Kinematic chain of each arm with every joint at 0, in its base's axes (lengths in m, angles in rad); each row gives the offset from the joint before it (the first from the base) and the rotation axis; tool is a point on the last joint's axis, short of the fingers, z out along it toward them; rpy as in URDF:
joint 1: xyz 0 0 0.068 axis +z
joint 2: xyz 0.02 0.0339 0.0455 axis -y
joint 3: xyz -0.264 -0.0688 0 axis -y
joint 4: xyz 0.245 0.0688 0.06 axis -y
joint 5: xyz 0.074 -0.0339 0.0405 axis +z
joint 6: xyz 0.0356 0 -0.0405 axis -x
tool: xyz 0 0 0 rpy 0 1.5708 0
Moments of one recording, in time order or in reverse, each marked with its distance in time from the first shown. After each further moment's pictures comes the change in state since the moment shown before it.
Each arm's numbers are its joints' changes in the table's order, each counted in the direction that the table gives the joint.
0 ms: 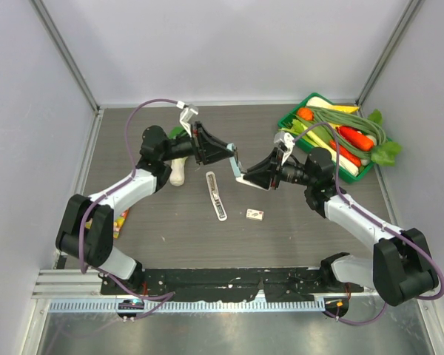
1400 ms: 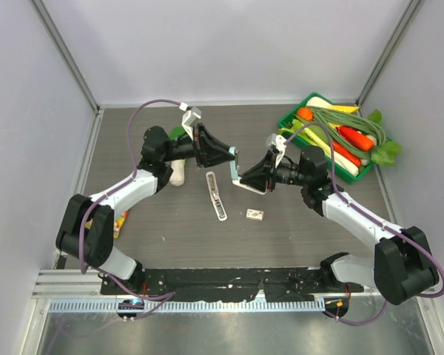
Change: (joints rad) left arm -0.030 0.000 0.003 -0.034 -0.055 -0.100; right arm 0.057 -0.011 0.043 -0.175 -0.001 0.133
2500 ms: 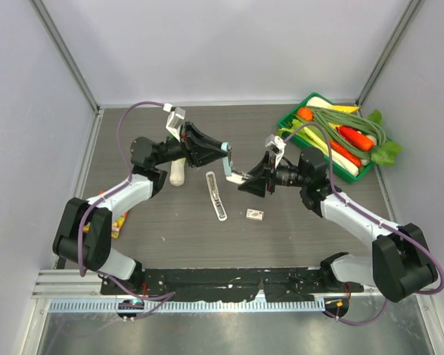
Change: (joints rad) left arm 0.057 0.028 -0.089 0.351 0.020 0.208; right arm 0.003 -0.018 -0.023 0.120 0.053 -0.188
